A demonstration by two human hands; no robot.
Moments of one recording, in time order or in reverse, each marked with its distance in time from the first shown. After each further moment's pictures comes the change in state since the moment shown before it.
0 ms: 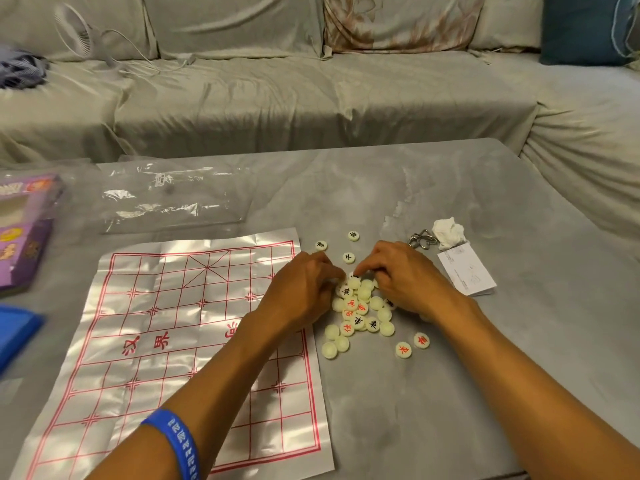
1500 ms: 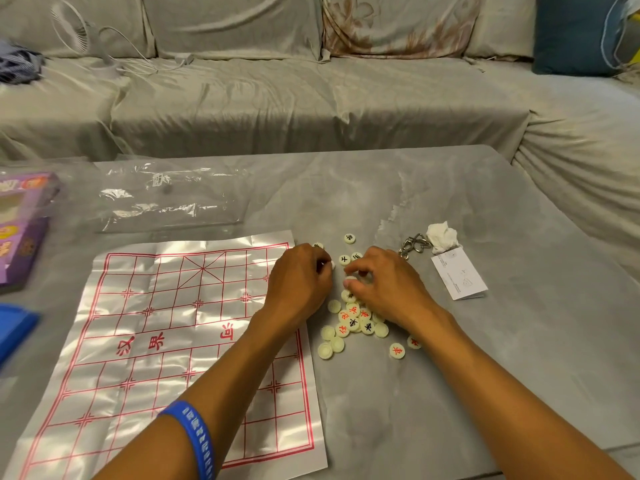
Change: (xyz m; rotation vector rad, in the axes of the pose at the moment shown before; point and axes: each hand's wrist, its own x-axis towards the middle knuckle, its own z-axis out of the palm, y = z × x) left_hand 0.015 0.016 0.000 -0.125 0.196 -0.402; right_hand -0.002 -0.013 0.019 0.098 0.111 0.124
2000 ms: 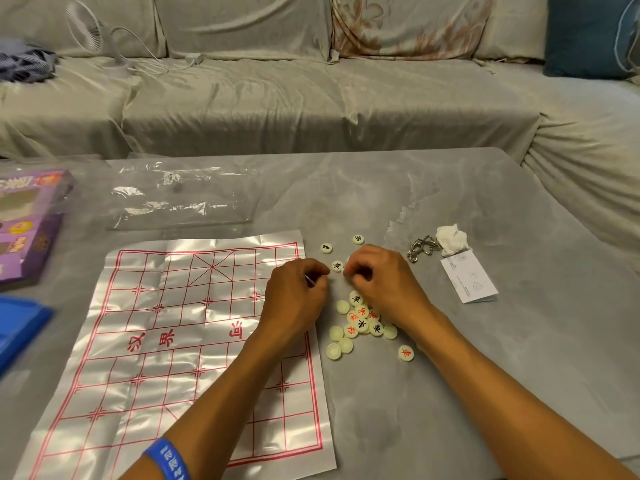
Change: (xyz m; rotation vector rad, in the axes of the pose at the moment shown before) left_hand -0.025 -0.013 -0.012 -0.189 -0.009 -0.127; right_hand 0.005 -0.011 0.012 0.235 0.092 -0.118
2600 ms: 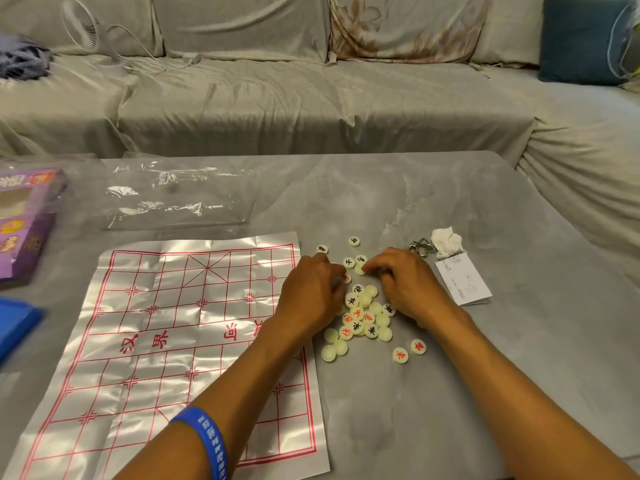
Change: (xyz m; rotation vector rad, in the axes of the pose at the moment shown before) left_hand 0.014 0.003 0.021 0.322 -0.099 0.276; right_hand -0.001 0.030 -0.023 -0.175 -0.083 0.075
